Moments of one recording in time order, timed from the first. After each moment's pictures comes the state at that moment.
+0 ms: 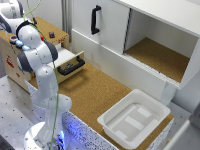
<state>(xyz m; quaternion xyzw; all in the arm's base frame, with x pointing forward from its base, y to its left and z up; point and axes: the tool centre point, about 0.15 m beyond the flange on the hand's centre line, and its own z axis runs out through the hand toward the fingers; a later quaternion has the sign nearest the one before) 0.139 0.572 0.510 -0.79 -0.60 -0.09 0.05</state>
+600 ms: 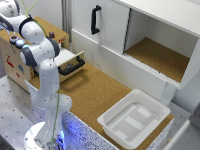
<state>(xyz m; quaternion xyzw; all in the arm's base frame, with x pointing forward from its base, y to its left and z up) 0.131 0.583 0.508 -0.79 -0.61 -0.09 0.02</state>
